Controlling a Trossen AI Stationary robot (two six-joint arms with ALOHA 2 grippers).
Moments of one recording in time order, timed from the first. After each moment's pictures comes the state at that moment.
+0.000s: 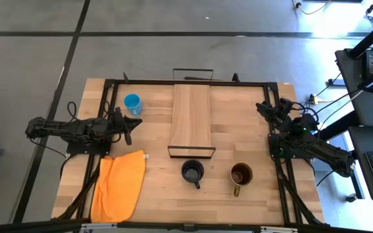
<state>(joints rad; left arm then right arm) -0.06 0.11 0.08 -0.20 -0.51 -0.24 -0.52 0.01 0.01 0.55 -0.19 0.97</state>
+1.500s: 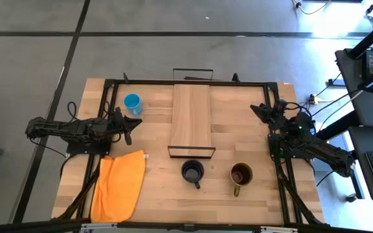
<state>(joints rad) -0.06 0.11 0.08 -0.20 -0.51 -0.24 -0.52 0.01 0.01 0.40 -0.18 0.94</state>
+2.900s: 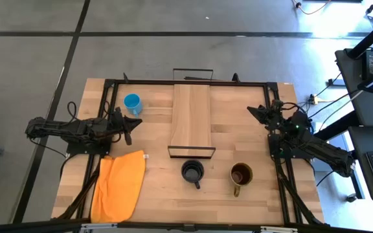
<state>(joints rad) -0.06 0.11 0.08 -0.20 -0.51 -0.24 -0.51 0.01 0.01 0.30 -0.18 0.92</state>
